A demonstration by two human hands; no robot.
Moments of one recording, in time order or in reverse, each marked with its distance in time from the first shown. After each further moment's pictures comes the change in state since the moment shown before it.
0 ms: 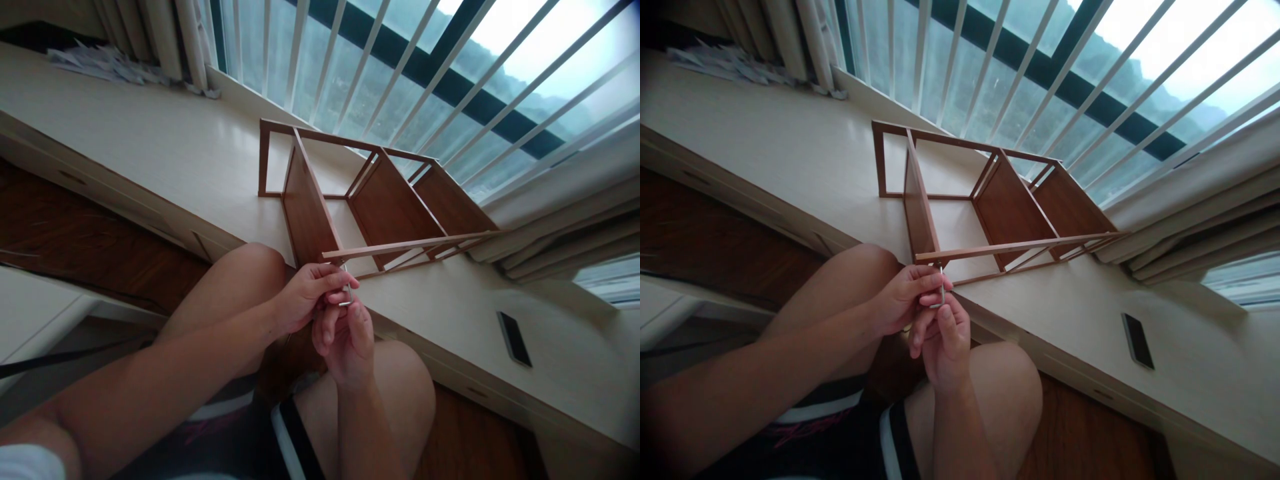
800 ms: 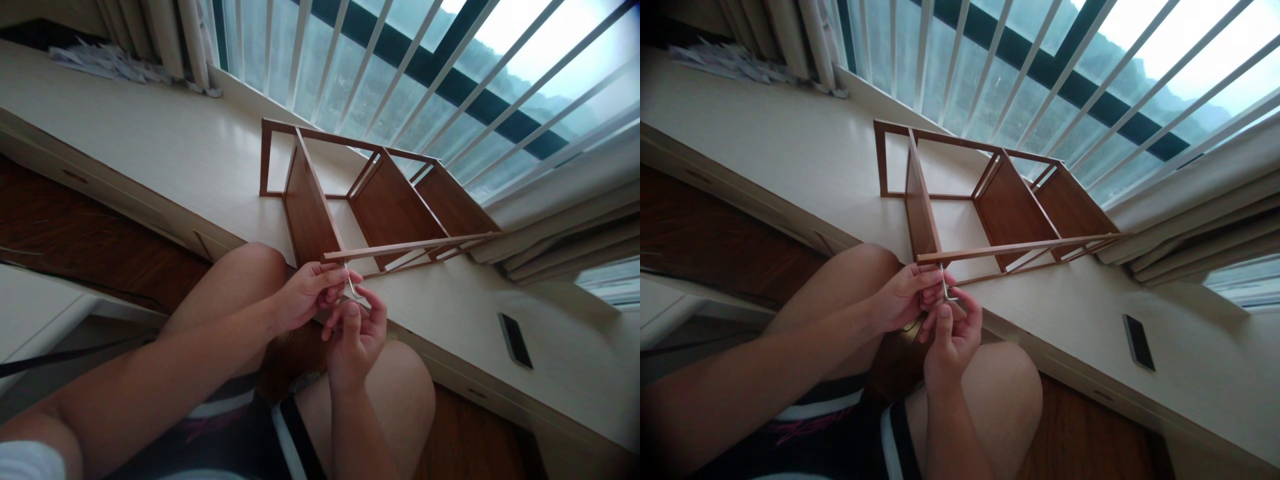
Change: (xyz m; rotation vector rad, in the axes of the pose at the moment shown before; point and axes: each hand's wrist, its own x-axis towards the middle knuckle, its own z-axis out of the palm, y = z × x) left_hand 0.004 0.000 -0.005 0.055 -0.031 0.075; right_hand -0.001 0.008 0.009 -0.358 0.376 -0.337
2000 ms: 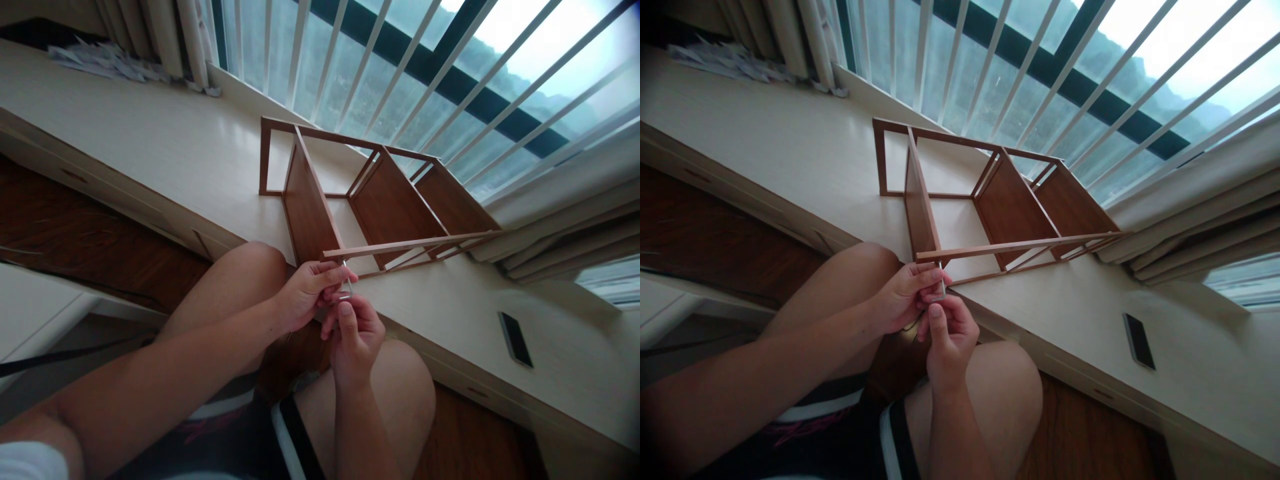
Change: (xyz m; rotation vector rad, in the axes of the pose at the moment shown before) left_hand 0.000 -0.006 0.001 -0.024 0.072 0.009; right_hand 0.004 0.000 -0.008 -0.004 -0.130 0.057
